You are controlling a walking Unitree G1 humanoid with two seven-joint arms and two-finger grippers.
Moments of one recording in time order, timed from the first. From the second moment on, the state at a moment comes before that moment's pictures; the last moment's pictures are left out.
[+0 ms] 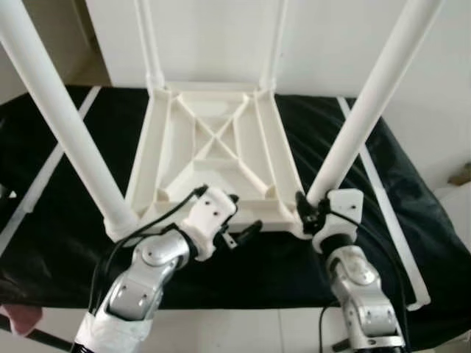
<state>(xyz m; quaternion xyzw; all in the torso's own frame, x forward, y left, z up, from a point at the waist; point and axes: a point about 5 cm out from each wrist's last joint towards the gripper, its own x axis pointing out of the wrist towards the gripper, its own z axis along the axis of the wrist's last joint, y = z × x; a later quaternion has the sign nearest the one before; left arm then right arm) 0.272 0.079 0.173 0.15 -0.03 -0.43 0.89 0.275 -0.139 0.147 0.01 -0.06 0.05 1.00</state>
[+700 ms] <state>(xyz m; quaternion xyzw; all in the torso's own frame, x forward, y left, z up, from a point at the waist) 0.273 0.068 0.177 0.15 -0.05 -0.44 0.88 0.295 -0.171 0.160 -0.06 -0.05 0.28 0.96</state>
